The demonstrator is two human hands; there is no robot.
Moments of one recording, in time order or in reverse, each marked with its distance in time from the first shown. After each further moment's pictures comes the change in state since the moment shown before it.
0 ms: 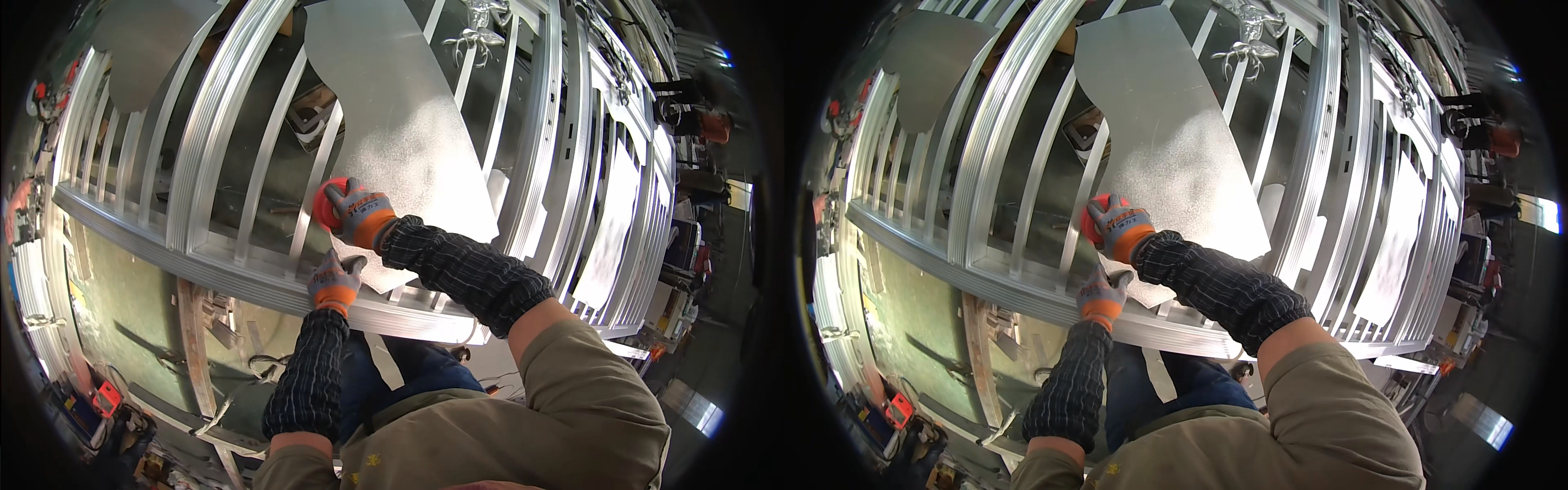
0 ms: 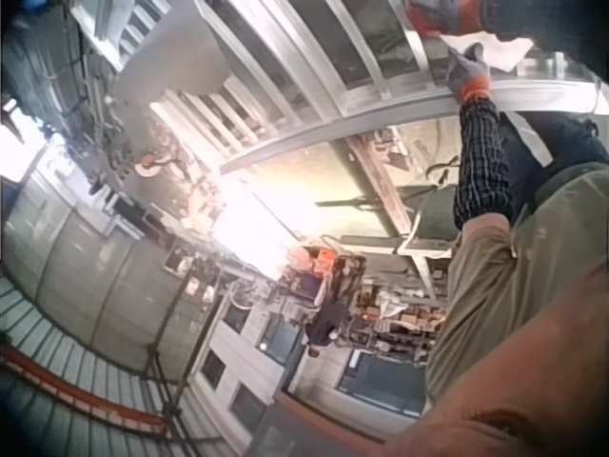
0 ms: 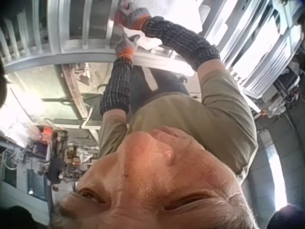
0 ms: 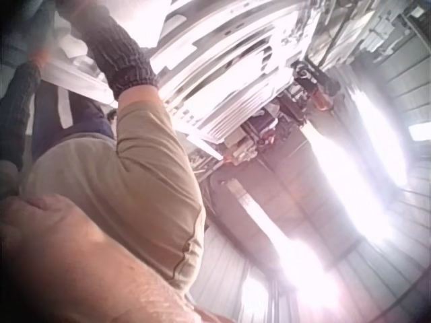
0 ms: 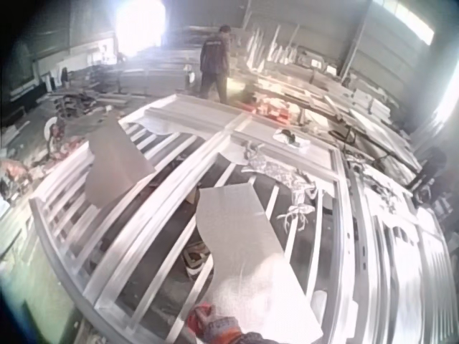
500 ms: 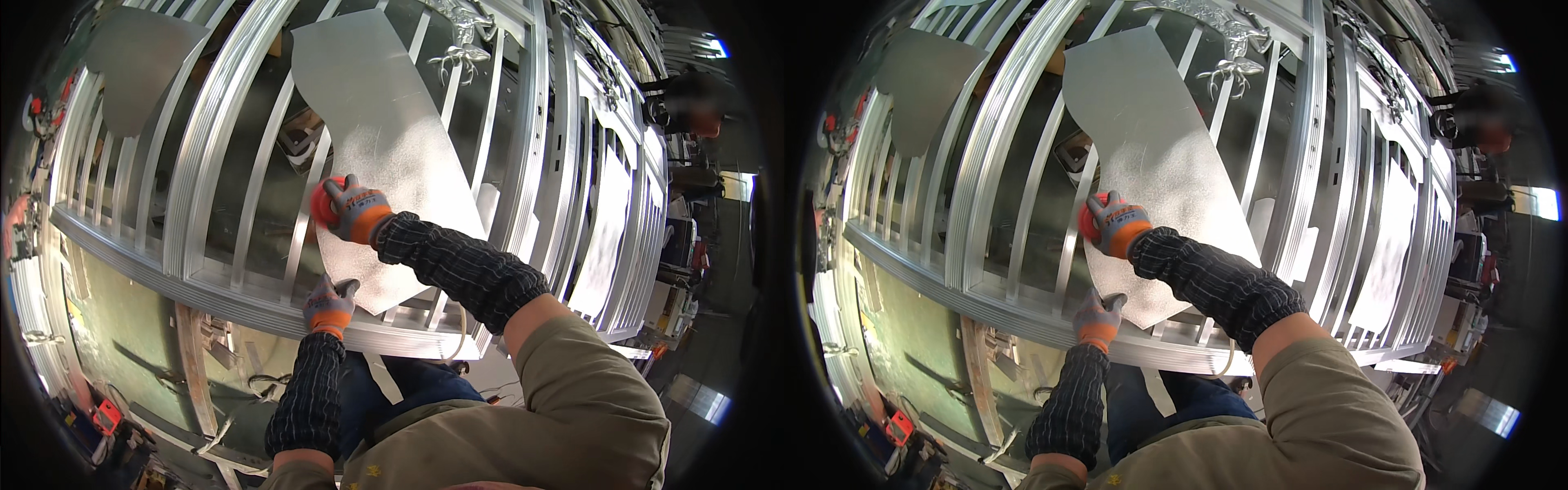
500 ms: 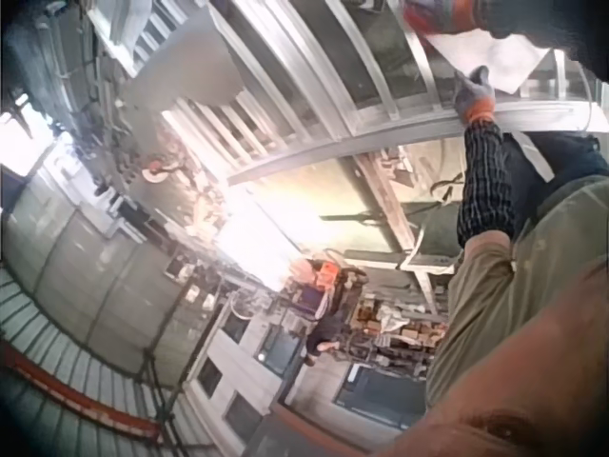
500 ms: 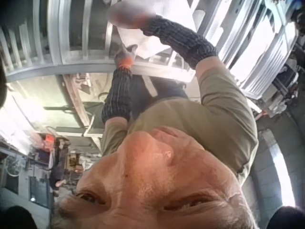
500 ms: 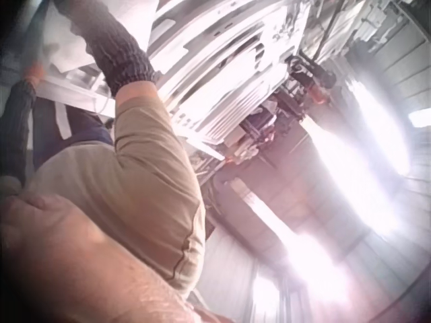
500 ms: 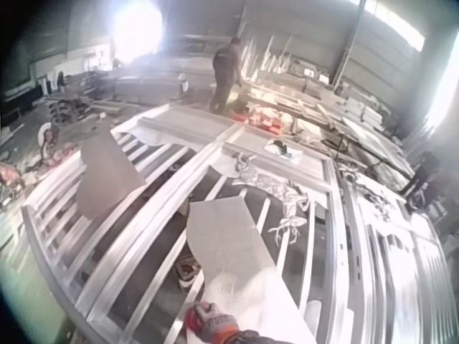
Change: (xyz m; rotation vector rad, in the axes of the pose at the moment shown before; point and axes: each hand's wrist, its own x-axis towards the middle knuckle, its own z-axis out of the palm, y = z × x) left_hand -0.009 0.008 -0.013 -0.046 0.008 0.007; right_hand 0.024 0.032 -0.028 0.064 0.110 0.022
